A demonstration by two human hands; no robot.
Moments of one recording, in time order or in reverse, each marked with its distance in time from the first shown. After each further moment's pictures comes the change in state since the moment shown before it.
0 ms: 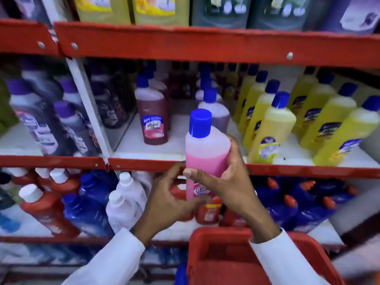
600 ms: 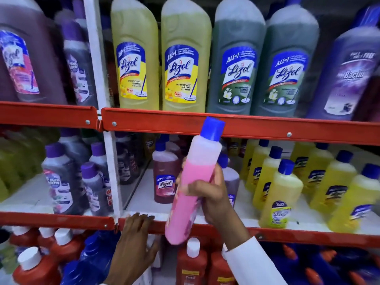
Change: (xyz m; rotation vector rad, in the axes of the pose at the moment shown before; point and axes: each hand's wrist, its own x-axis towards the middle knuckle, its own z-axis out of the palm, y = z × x) left_hand 0.027 -0.120 -0.111 0.983 0.074 -0.015; right_hand 0.090 -0.058 0.063 0.489 -0.267 -0.144
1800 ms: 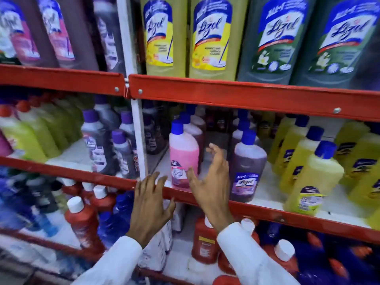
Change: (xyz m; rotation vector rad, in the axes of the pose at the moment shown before) left_hand -0.004 0.025 -0.036 0.123 0.076 -0.197; right_hand -0.012 0.099 -0.001 -1.105 0.362 -0.129
